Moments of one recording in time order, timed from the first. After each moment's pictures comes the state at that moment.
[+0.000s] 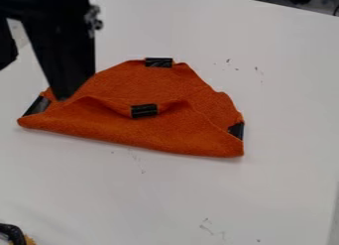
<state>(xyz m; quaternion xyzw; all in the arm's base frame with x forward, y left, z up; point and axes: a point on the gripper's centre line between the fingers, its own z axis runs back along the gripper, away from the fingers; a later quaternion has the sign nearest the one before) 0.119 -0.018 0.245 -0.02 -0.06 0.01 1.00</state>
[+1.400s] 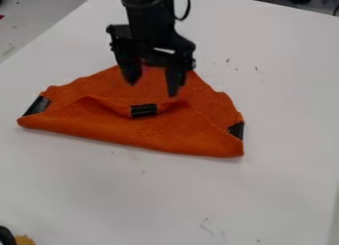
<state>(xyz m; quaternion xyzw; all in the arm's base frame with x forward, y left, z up) 0.288 0.005 0.110 -0.01 -0.10 0.01 1.00</state>
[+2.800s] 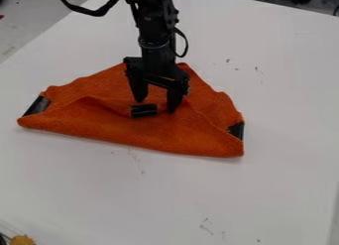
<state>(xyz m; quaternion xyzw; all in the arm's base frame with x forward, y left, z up) 0.343 0.036 0.025 0.00 -0.06 0.00 1.00</state>
